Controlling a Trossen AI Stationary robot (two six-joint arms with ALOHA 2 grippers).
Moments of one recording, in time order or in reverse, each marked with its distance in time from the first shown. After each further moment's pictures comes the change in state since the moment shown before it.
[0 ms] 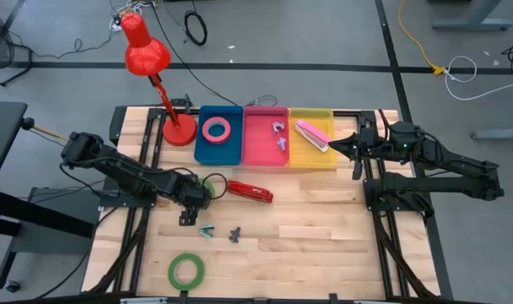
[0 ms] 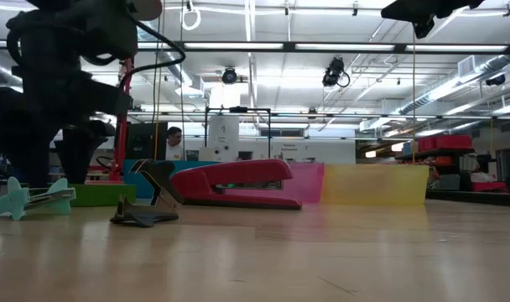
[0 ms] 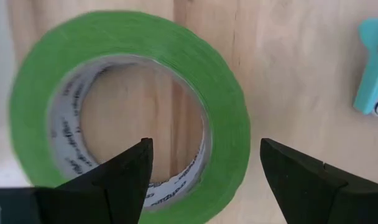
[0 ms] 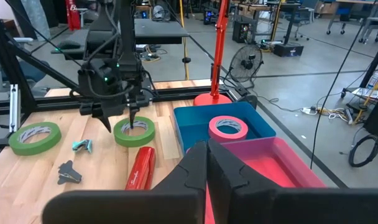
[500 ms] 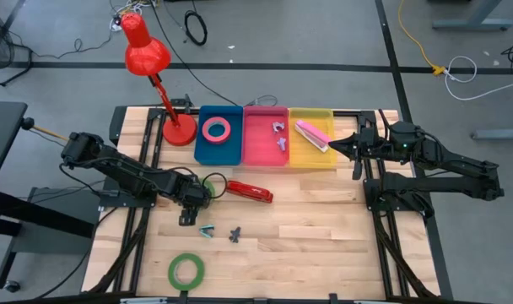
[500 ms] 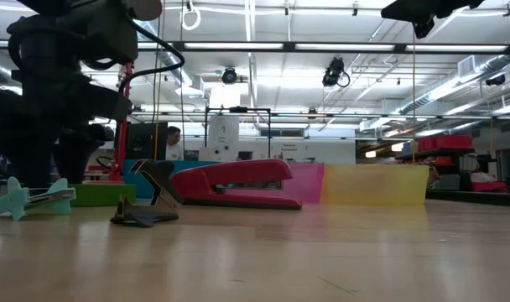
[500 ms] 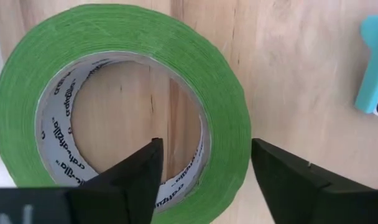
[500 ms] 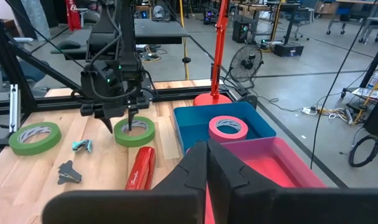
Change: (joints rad) left arm 0.012 0.000 -0.018 0.024 0.018 0.004; right arm 0.000 0.000 0.000 0.000 0.000 0.000
